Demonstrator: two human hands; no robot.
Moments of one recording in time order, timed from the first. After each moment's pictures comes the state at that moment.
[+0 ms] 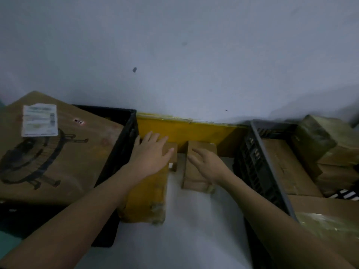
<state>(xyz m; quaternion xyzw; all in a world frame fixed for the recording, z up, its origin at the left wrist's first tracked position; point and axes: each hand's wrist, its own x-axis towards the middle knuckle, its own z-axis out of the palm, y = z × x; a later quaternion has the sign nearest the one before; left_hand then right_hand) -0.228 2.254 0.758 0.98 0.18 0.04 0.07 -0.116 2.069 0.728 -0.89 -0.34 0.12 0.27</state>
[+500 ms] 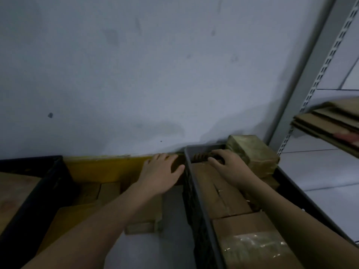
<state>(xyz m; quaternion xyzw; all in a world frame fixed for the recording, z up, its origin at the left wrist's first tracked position) -0.071 2.078 0.801 0.99 0.05 0.05 0.11 0.013 1.847 0.816 -0.93 -0.24 -0.02 0.27</state>
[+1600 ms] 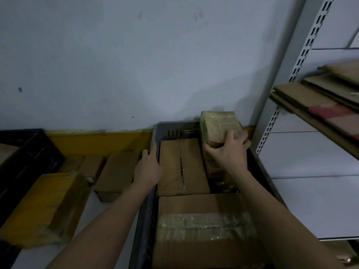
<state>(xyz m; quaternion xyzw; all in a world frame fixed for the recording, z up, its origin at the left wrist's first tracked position) -0.024 1.940 0.722 0.94 0.26 0.06 0.23 0.097 1.727 0.749 -0.95 -0.08 -0.10 0.28</state>
